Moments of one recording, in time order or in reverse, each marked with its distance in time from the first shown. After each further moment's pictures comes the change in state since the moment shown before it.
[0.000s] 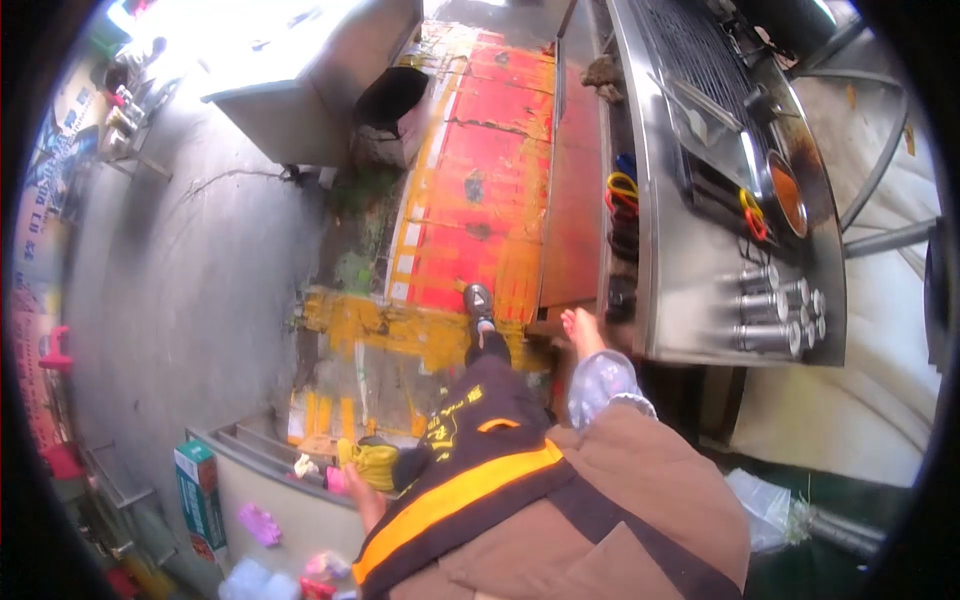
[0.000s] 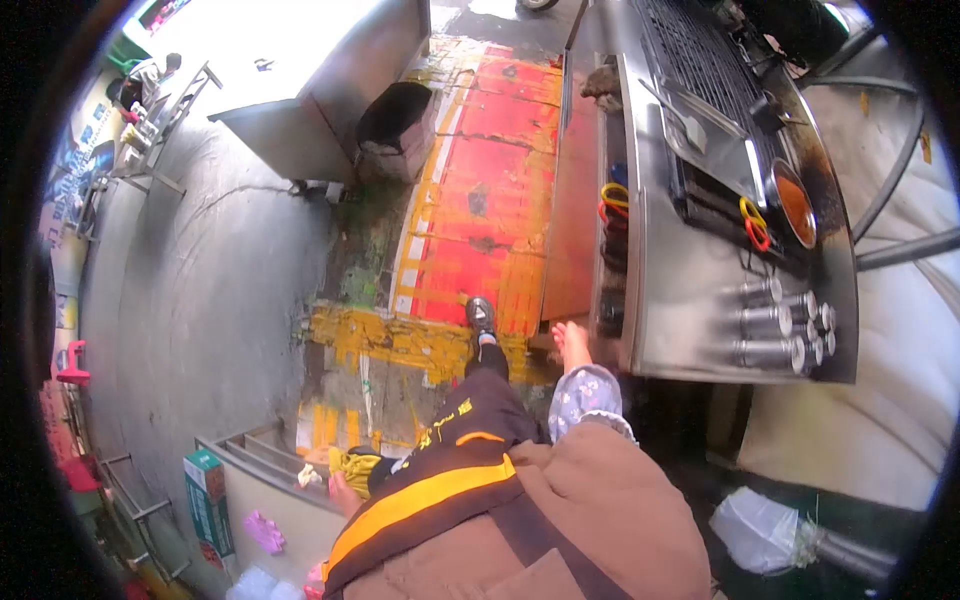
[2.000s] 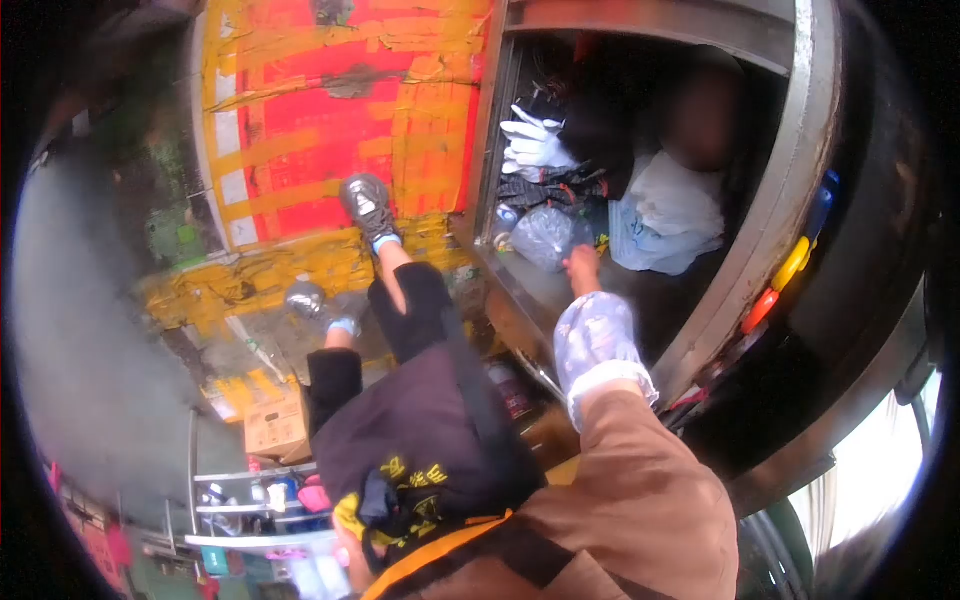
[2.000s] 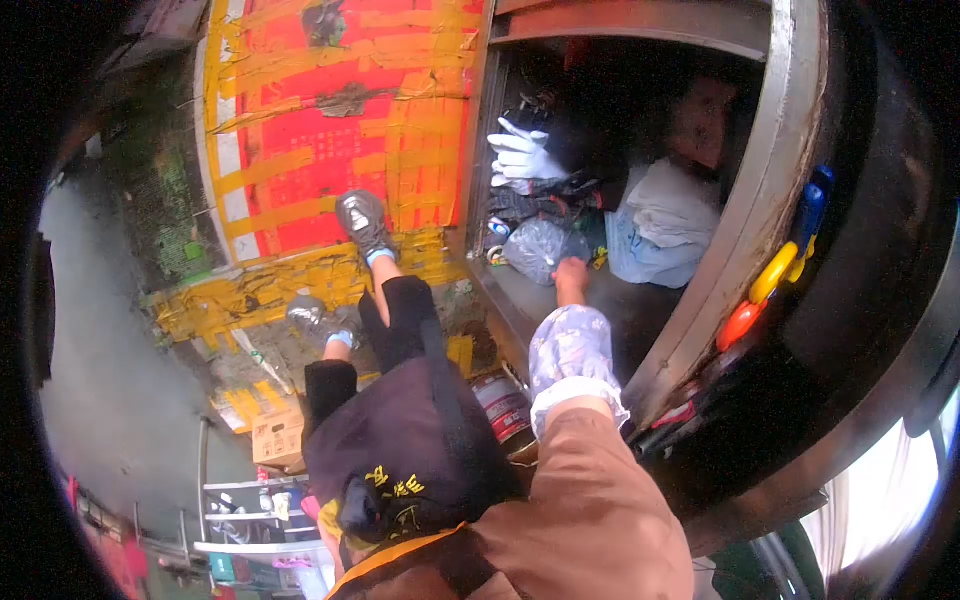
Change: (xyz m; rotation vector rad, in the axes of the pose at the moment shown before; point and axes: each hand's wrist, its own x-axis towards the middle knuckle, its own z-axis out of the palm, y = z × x) left_hand 0.149 0.001 0.221 -0.158 -0.157 -0.939; right_hand 0.294 0.054 -0.135 -0.832 0.790 0.237
